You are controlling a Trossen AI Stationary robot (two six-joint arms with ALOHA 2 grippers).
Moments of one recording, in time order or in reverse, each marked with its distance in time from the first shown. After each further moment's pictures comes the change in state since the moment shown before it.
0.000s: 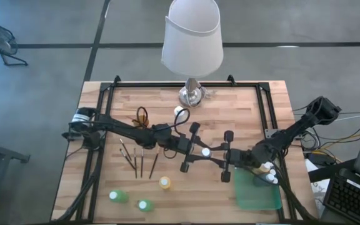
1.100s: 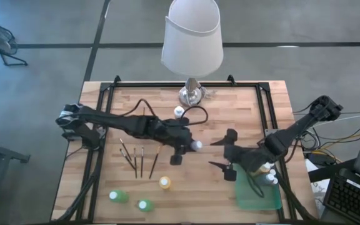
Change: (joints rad) left arm 0.015 -0.164 0.248 -1.205 -0.171 -0.155; right arm 0.015 -0.049 0.372 -1.104 -0.028 0.526
